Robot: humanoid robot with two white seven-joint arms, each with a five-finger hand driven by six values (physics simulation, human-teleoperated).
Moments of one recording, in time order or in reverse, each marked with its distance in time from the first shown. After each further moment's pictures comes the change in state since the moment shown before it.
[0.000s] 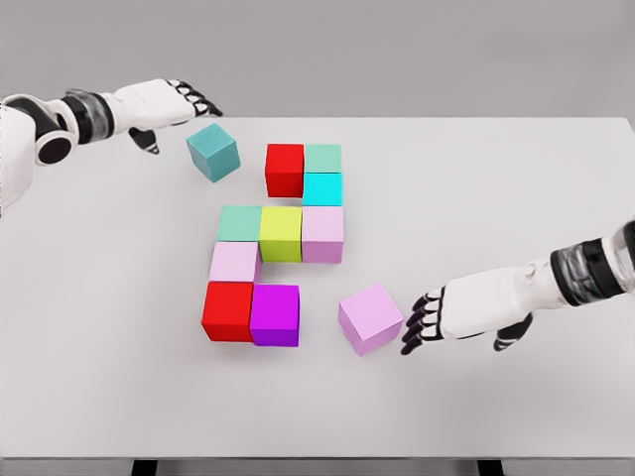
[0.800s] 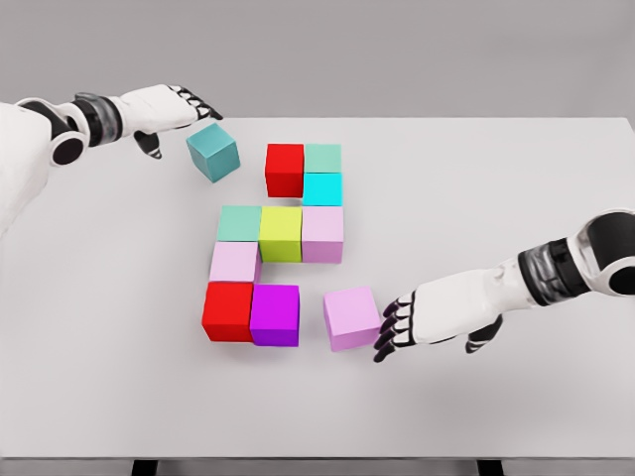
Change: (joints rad) left arm -0.015 -0.074 -0.004 0.136 -0.008 0.000 -0.001; right arm -0.002 0.081 0.001 0.000 -0.005 0.000 -0.002
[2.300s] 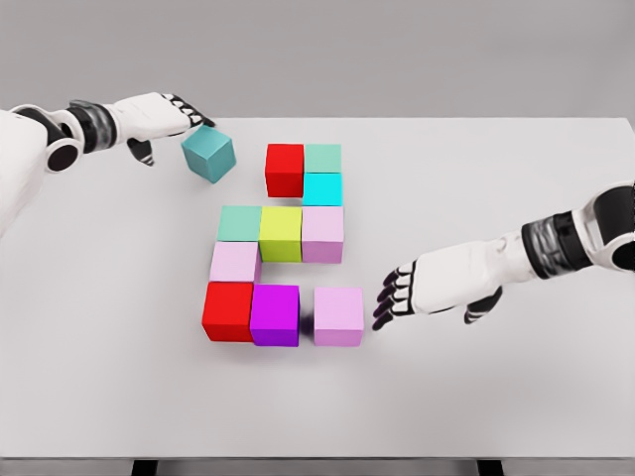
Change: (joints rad) left arm 0.014 0.015 0.004 0.007 -0.027 0.000 0.000; right arm -0.028 0.020 -0.047 0.047 0.007 0.000 0.006
